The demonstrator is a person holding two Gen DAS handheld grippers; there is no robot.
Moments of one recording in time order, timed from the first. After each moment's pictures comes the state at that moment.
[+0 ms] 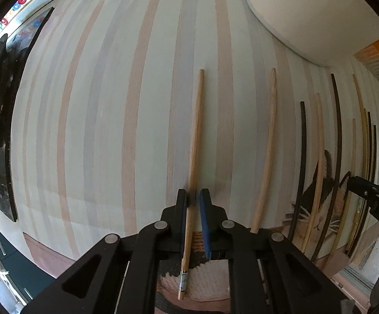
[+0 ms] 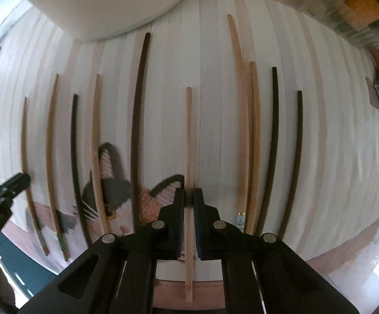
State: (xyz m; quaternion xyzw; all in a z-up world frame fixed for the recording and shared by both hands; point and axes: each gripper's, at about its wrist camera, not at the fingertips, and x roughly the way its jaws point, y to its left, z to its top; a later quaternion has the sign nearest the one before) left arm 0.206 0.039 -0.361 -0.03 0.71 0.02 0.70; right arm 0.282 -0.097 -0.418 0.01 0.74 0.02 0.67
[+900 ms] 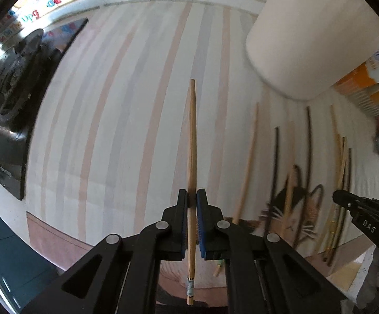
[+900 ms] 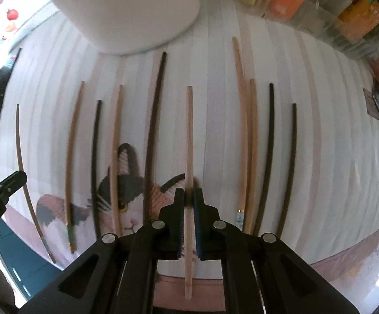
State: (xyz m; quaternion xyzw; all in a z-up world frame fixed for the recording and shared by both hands) left arm 0.153 0.032 -0.302 -0.08 0.64 0.03 0.76; right arm 0.233 -0.112 -0.347 0.00 0.70 0.05 0.71
